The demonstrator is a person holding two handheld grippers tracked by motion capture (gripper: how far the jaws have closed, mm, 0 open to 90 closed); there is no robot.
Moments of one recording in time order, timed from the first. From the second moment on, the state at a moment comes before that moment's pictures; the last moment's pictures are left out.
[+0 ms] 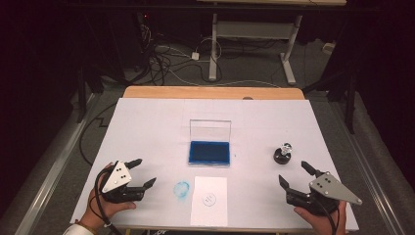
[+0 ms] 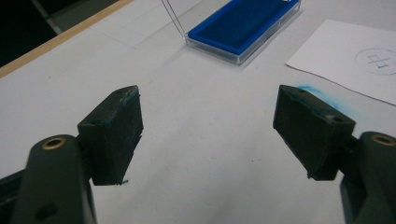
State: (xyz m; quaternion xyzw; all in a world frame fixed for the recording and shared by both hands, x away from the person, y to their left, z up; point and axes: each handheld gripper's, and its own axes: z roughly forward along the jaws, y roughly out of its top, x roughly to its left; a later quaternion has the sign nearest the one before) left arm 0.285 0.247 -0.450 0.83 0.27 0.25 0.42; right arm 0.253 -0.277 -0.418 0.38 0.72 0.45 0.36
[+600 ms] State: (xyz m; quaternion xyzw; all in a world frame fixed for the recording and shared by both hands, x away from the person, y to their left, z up) left arm 0.299 0.250 -0.461 0.84 0.28 0.22 0.41; right arm 0.277 -0.280 -0.417 0.38 0.76 0.43 0.31
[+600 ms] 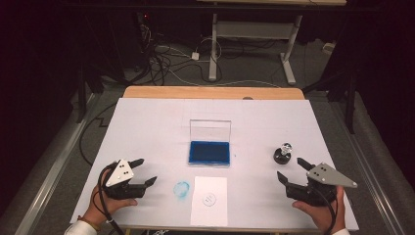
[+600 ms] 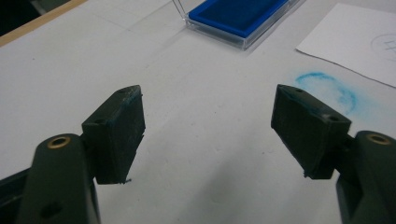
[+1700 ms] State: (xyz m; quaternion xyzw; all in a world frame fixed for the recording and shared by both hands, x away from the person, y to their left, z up) left arm 0.281 0.255 -0.463 0.86 0.27 0.23 0.38; right arm 0.381 -0.286 -0.420 0.43 0.81 0.32 0.23
